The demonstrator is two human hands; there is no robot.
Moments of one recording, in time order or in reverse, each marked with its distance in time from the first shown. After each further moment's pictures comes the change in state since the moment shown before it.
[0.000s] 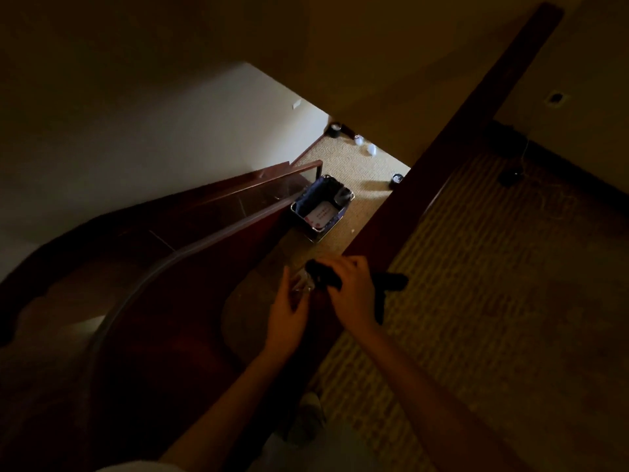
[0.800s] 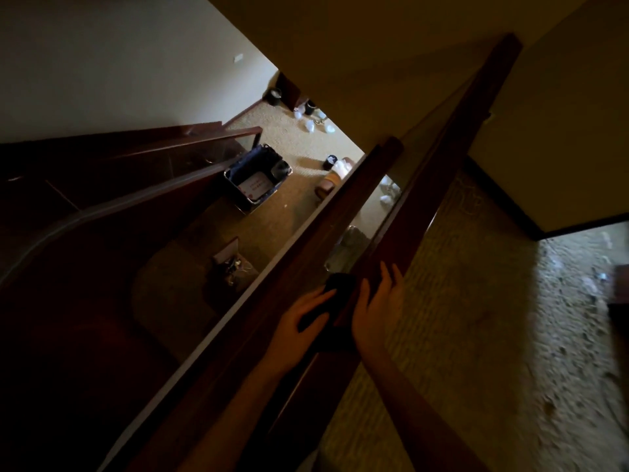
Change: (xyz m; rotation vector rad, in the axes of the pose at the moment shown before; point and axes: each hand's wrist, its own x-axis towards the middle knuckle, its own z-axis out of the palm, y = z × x) left_hand -0.016 -0.072 -0.097 -0.270 -0.504 0.128; right_hand -0.062 -0.046 0.066 -0.315 0.347 0.455
